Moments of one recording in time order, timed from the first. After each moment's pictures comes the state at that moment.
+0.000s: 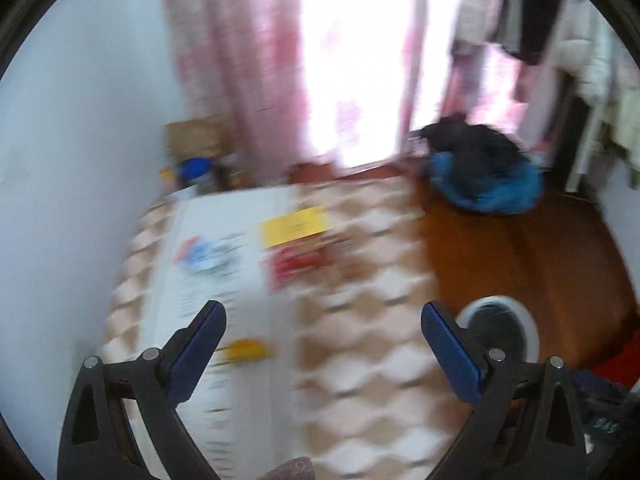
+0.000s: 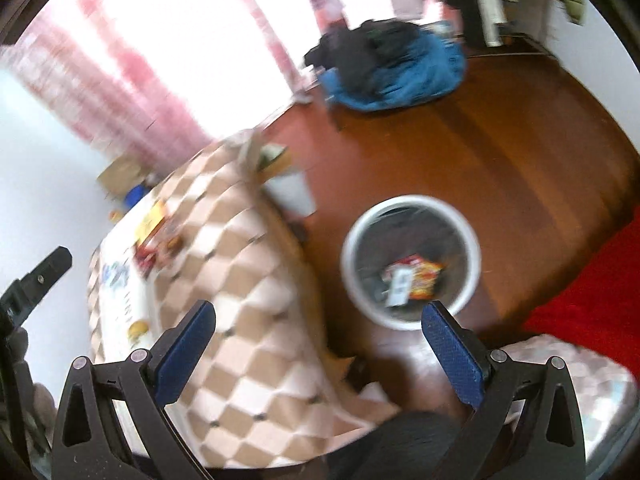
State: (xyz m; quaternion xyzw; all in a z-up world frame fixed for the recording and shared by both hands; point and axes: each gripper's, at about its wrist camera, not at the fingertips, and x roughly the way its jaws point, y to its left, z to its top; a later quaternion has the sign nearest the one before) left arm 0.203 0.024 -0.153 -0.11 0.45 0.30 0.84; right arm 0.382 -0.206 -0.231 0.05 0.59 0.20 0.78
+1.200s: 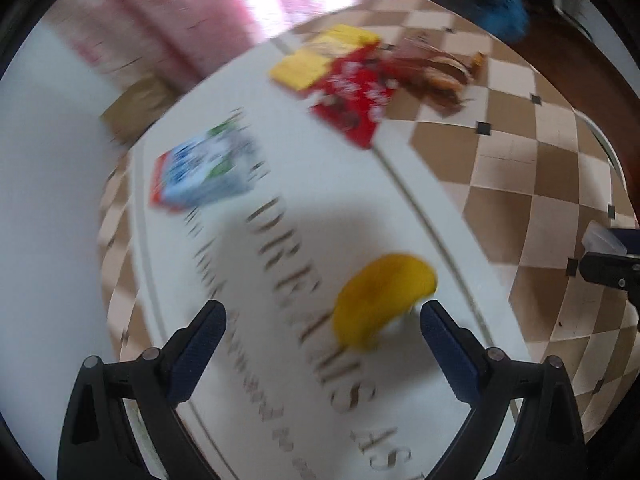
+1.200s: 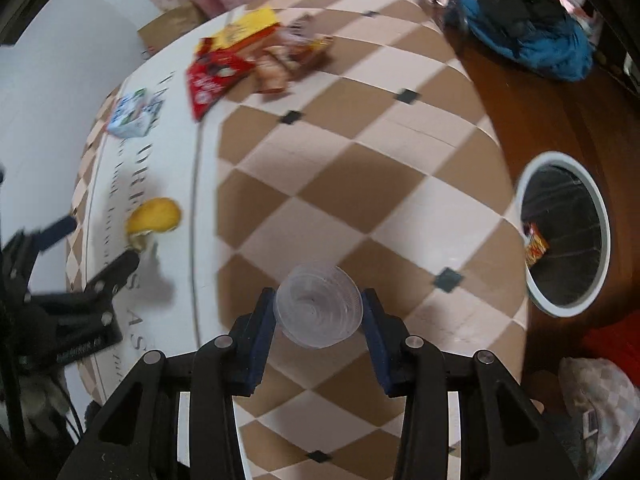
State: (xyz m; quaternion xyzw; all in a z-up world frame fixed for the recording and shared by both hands) left arm 0.197 0.113 -0.322 0.05 0.63 0.15 0.76; right arm 0.326 -0.013 -0.362 -0.07 0.67 0.27 0.69
